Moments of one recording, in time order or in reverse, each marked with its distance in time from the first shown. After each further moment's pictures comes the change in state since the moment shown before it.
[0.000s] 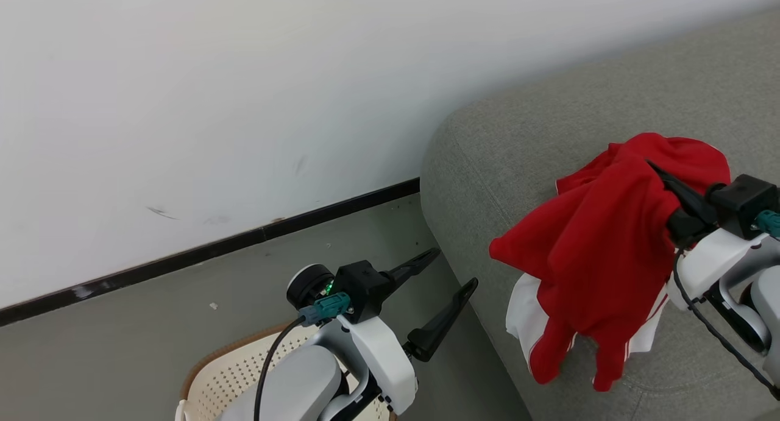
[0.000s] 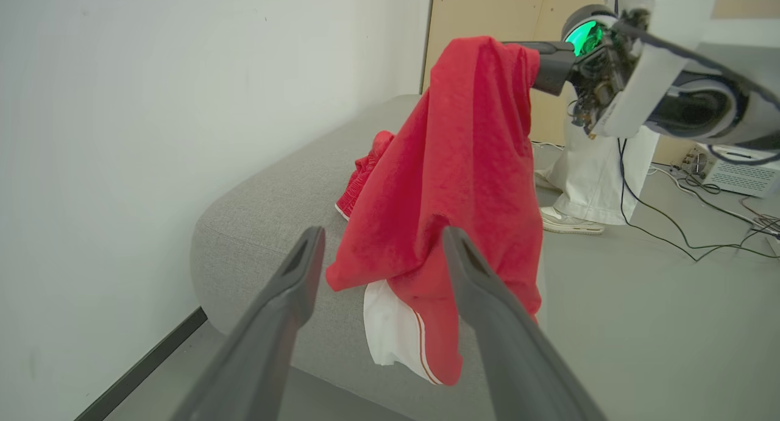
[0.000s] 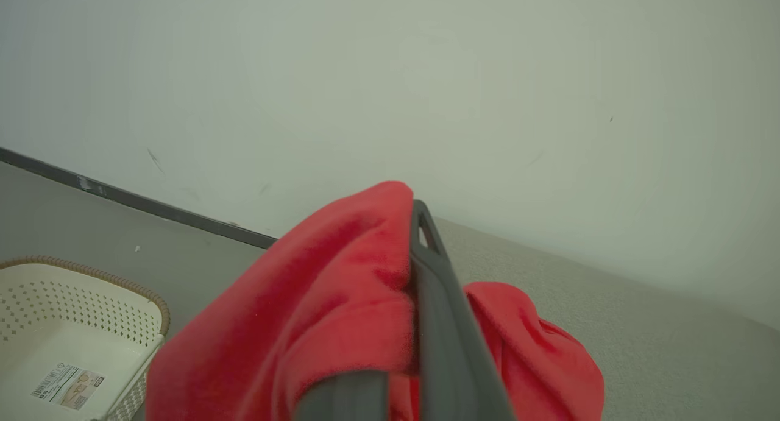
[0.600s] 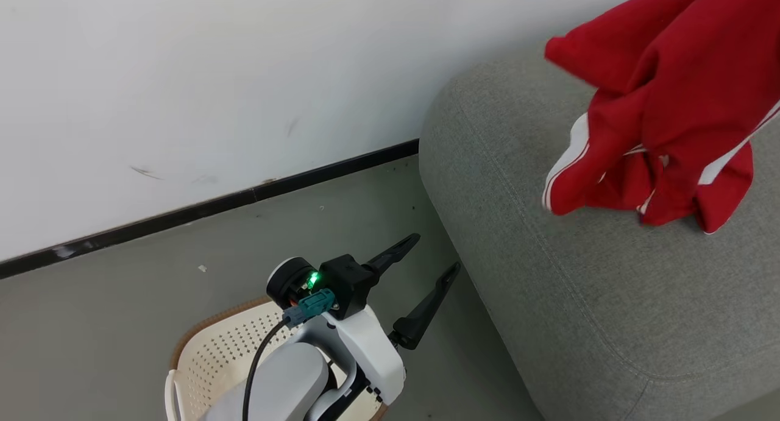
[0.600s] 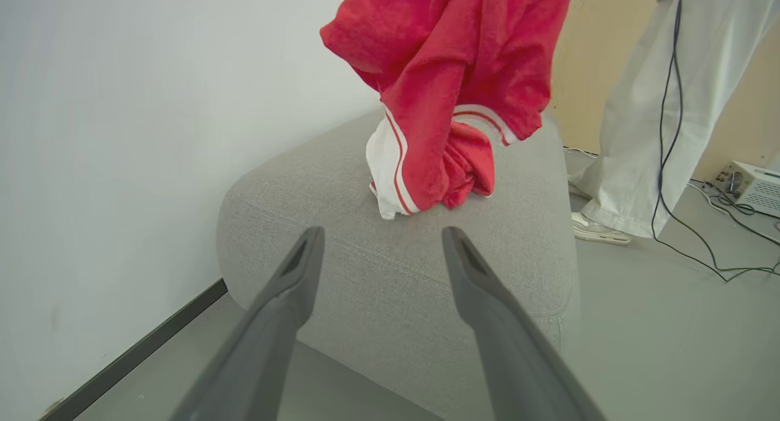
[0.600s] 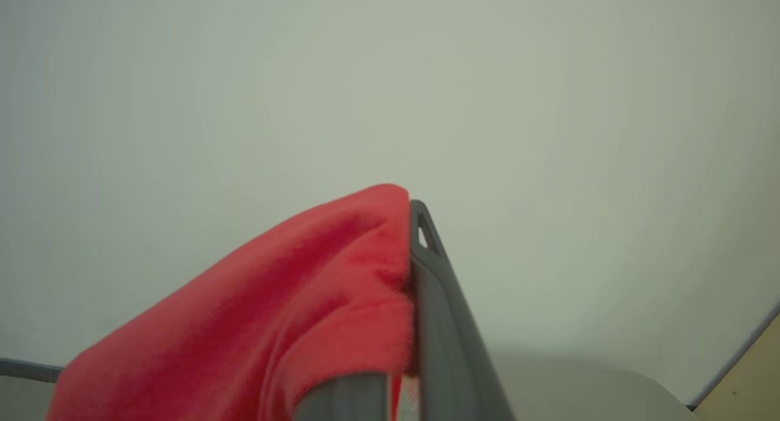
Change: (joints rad) left arm 0.011 0.039 0.027 -0.060 0.021 0.067 0.005; right arm -0.439 -0.070 -0.102 0.167 0.071 0.000 0.033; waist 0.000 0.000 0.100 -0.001
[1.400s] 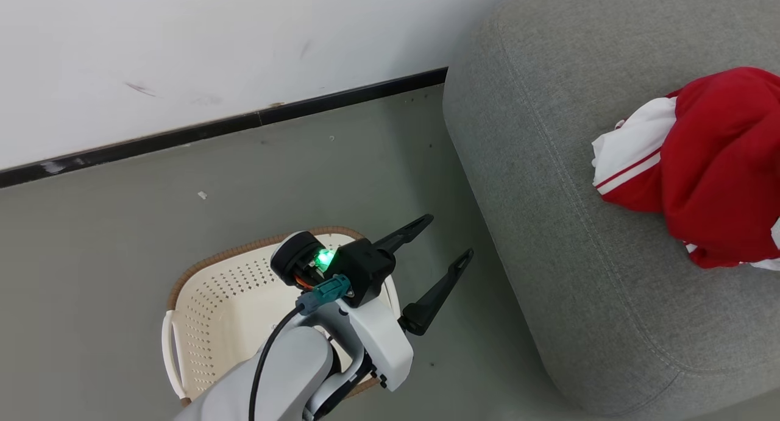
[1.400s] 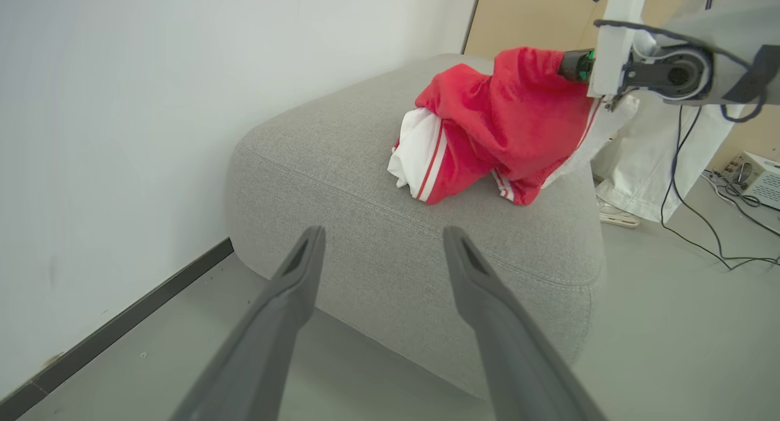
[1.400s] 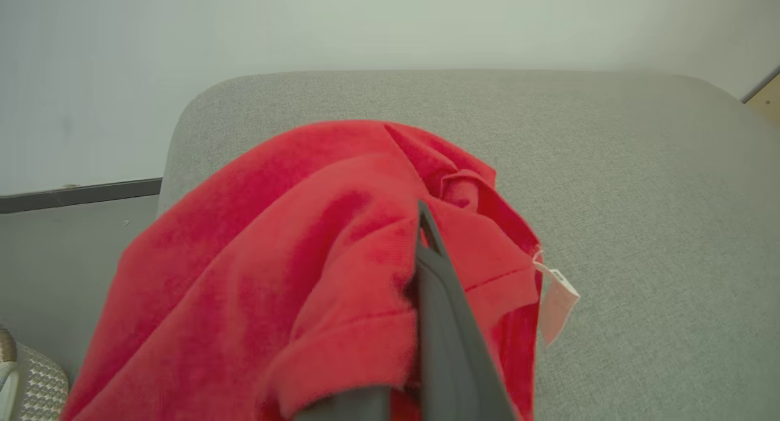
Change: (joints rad) left arm -0.051 0.027 -0.022 -0.090 0.052 0.023 0.069; right arm 0.204 0.095 -0.109 0.400 0.043 0.000 -0.010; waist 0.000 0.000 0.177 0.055
